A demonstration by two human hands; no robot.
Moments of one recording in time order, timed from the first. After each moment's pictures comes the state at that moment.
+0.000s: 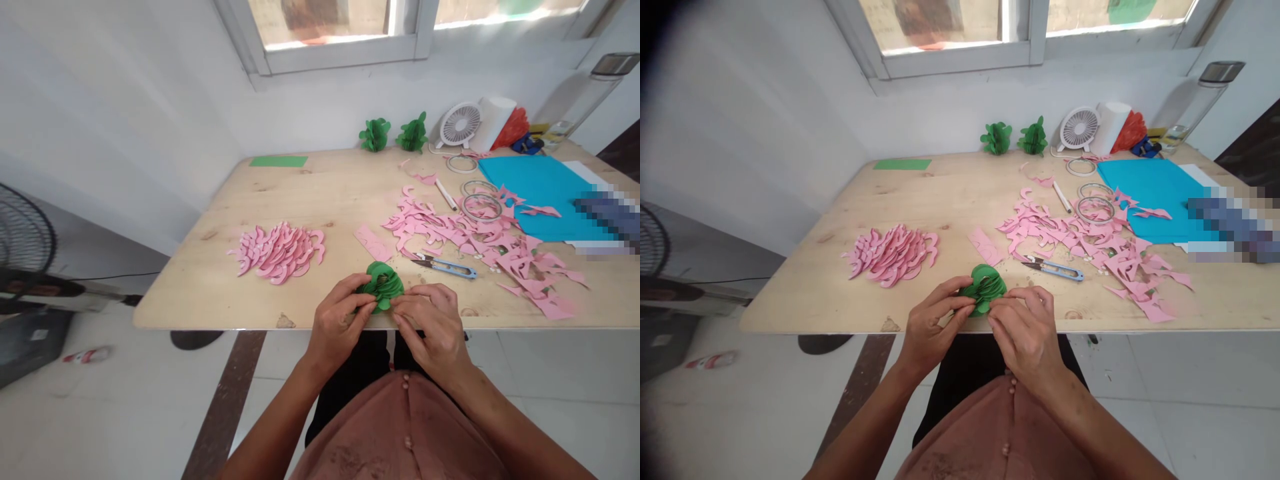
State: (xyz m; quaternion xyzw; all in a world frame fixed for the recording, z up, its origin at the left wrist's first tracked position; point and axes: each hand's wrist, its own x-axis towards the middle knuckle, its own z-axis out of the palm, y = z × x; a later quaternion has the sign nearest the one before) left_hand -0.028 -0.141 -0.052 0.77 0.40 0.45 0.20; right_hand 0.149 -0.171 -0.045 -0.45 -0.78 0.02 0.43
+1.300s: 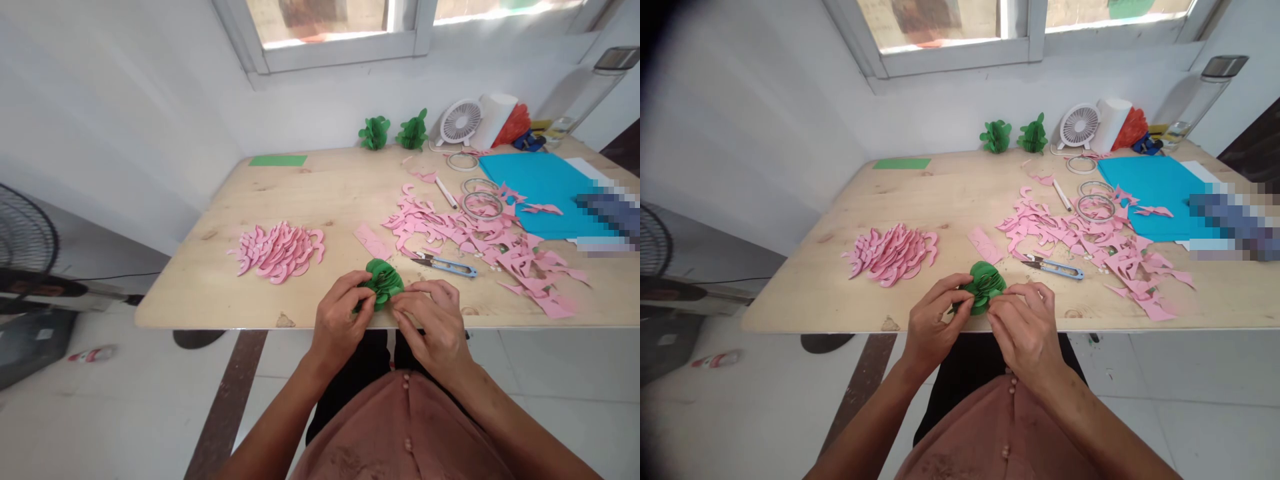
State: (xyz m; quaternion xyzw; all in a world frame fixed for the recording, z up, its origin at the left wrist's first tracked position) left_hand -0.019 -0.138 -0.050 0.77 0.42 0.46 0.16; right_hand 0.150 -0.169 -0.041 -0.45 -0.78 0.02 0.43
